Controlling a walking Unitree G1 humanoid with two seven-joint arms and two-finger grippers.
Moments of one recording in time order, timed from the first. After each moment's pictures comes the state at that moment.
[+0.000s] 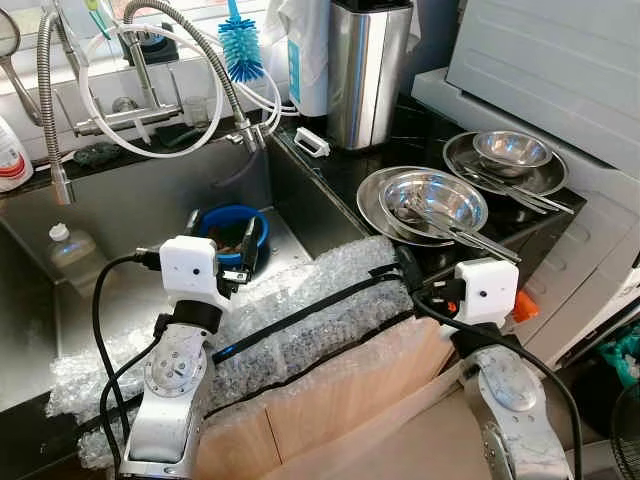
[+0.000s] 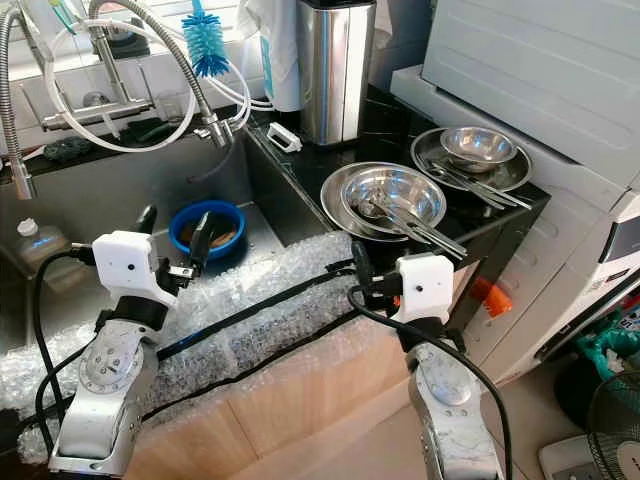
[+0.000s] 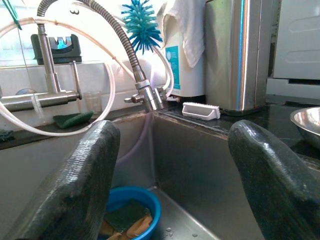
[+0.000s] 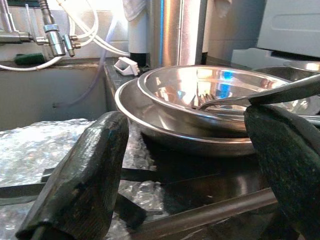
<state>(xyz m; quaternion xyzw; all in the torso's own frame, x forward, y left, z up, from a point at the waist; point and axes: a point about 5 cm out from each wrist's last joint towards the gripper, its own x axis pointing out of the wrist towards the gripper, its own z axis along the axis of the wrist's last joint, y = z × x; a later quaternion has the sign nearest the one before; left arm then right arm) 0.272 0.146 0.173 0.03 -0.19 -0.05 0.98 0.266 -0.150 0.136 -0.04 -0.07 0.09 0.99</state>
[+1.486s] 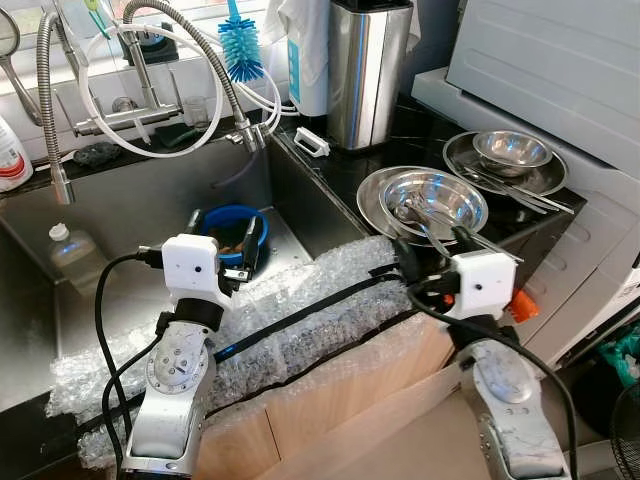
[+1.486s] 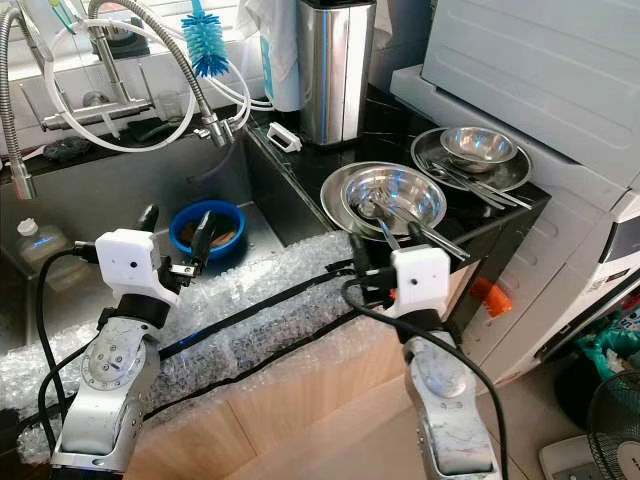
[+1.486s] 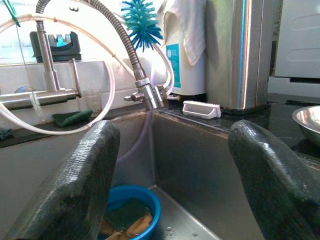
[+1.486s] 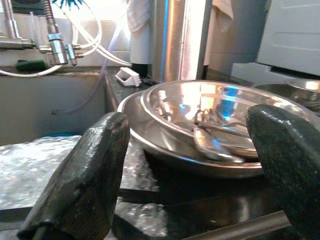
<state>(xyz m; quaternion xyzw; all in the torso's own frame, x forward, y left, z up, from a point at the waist) 0.275 0.145 0.172 0.03 -0.19 -0.05 0.98 0.271 -0.145 0.143 -0.06 -0.09 0.09 0.99</state>
